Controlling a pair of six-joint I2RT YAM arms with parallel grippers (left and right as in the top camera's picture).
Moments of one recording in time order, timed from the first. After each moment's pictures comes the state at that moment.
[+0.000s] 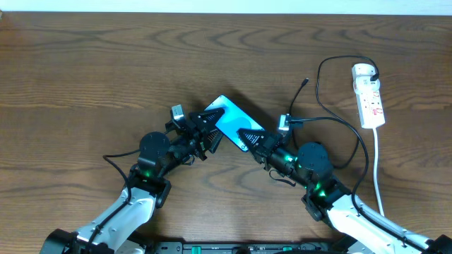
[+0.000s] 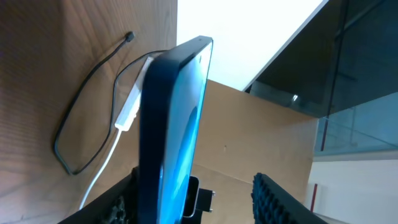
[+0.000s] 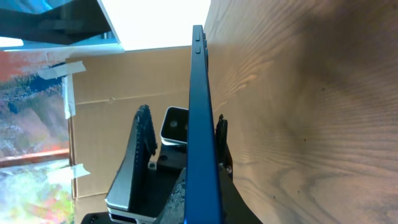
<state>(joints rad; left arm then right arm) -0.36 1.28 0.32 0.86 0.52 -1.87 0.61 1.22 0.35 0.72 -0.32 1.54</state>
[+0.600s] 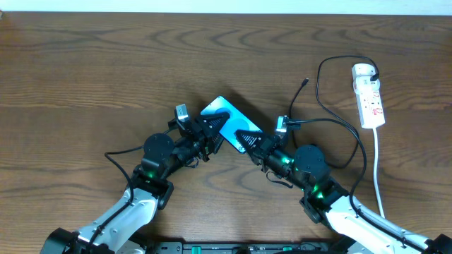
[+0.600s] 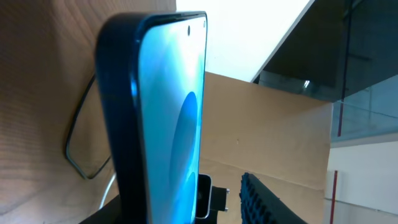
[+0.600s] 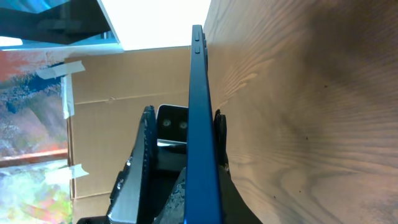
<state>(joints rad) -0.40 1.28 0.32 0.86 0.50 -1.76 0.65 1.22 0.35 0.72 -0.28 1.54</state>
